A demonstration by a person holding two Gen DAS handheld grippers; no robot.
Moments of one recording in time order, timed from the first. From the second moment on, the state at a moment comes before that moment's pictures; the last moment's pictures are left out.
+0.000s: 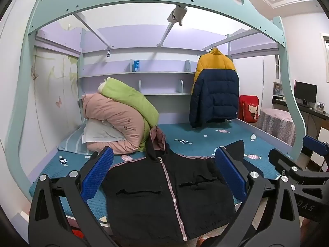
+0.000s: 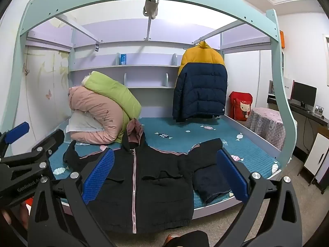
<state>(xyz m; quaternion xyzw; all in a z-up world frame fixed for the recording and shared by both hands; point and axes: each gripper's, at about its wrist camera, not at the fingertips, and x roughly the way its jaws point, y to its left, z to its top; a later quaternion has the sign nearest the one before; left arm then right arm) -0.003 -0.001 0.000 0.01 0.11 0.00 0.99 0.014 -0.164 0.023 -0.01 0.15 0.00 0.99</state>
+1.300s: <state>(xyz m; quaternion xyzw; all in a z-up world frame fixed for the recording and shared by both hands) 0.002 0.003 0.003 0.01 0.12 0.00 0.99 0.013 -0.158 0.024 0.00 0.15 0.00 0.99</state>
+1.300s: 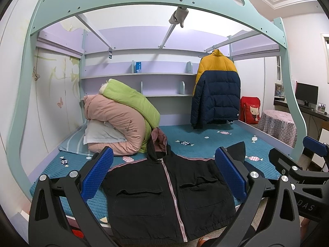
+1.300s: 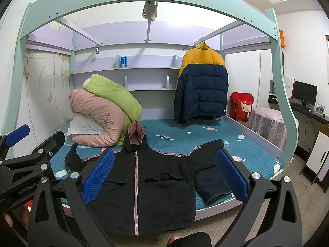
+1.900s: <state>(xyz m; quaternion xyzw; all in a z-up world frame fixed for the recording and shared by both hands) 0.006 0.007 0.004 0.01 0.12 0.00 0.99 0.014 -0.149 0.026 0.00 0.15 0.00 0.99</state>
